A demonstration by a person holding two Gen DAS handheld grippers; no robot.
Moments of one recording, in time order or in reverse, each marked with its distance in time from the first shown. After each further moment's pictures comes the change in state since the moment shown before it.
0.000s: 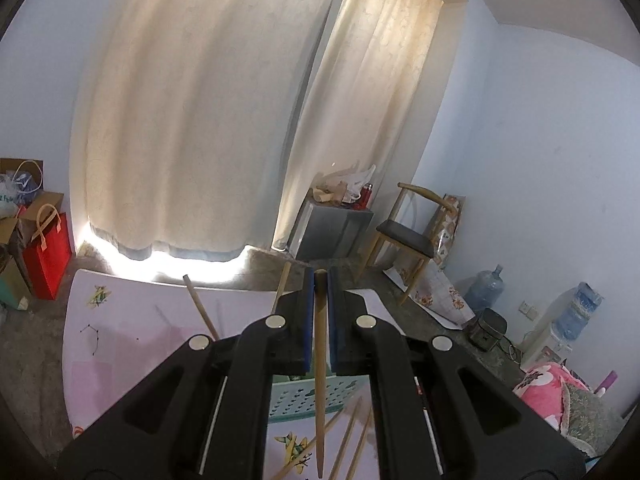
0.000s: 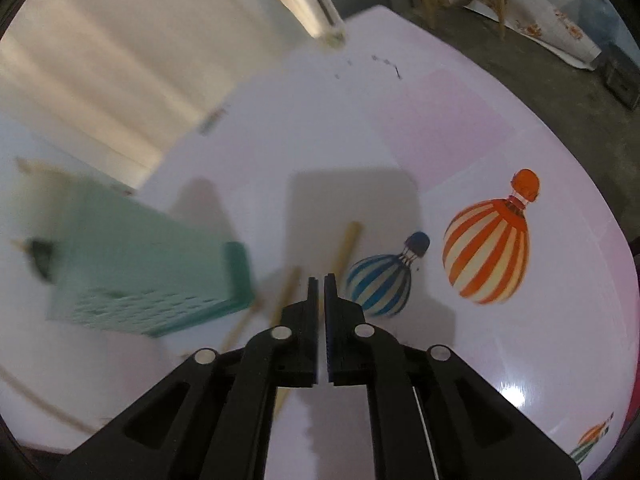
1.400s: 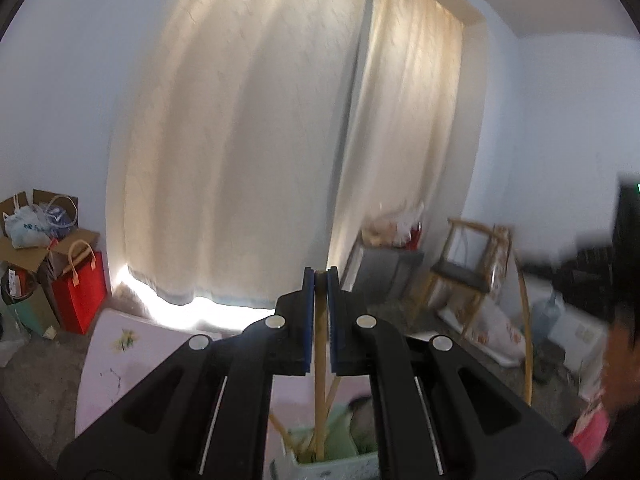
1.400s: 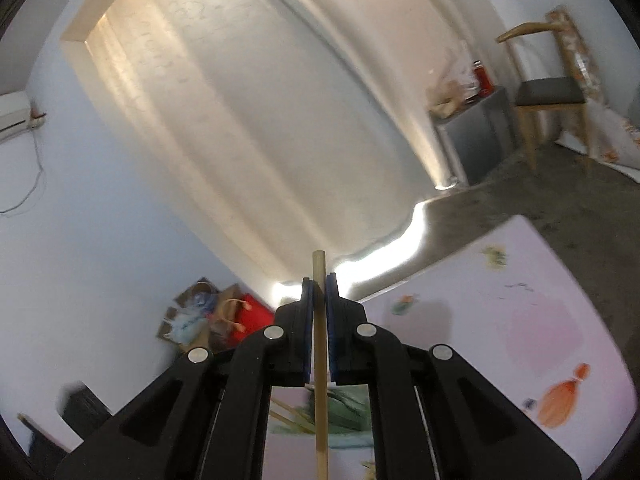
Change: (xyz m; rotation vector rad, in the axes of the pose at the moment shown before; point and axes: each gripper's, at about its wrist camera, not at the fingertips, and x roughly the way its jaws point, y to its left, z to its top) left arm 0.057 0.024 -0.010 0.058 -0.169 0.182; right arm -0.203 0.151 0.039 -0.159 -0.487 0.413
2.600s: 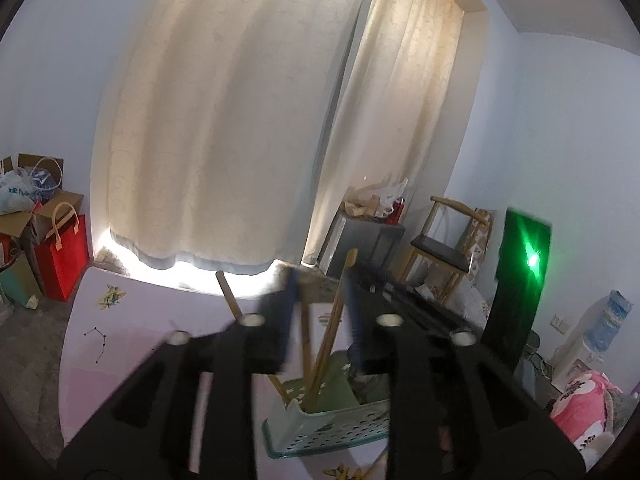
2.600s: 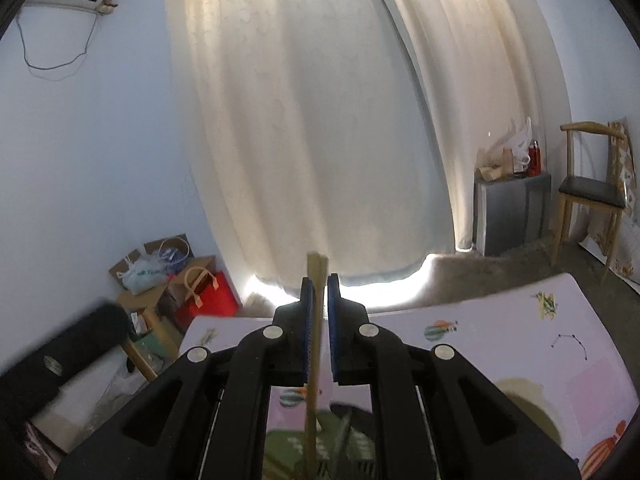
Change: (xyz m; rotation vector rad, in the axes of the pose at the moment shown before) left arm -0.017 0.012 -0.023 -0.057 0.072 -0.073; right arm 0.120 0.040 -0.116 -0.404 -0.107 -0.049
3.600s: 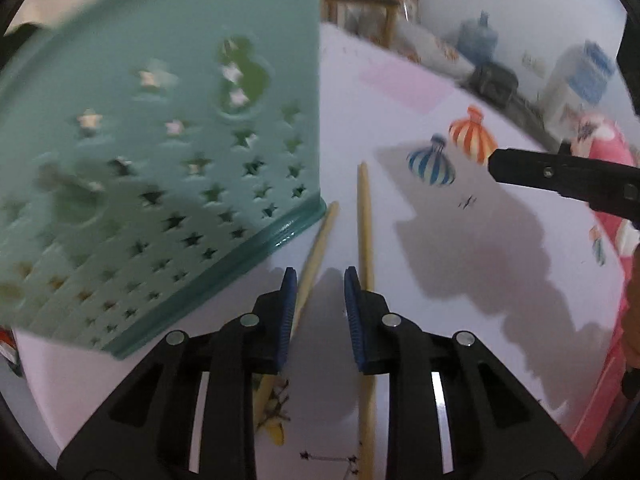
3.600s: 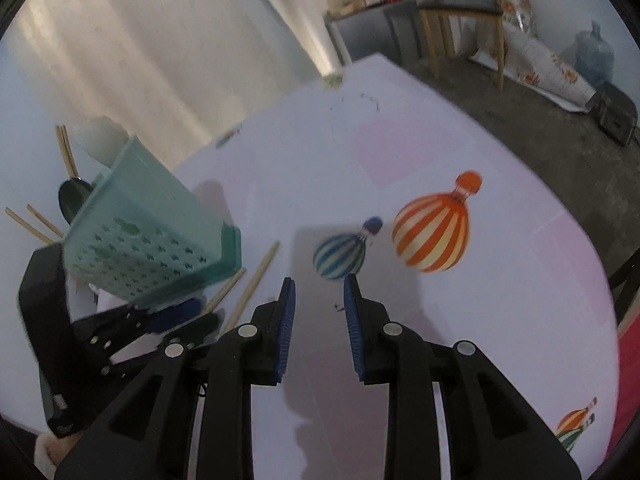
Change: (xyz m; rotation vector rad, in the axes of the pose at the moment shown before) left arm 0.137 -0.115 -0.192 0.510 0.844 -0.137; right arm -0.107 -0.193 -0.121 0.411 0.489 -0.259
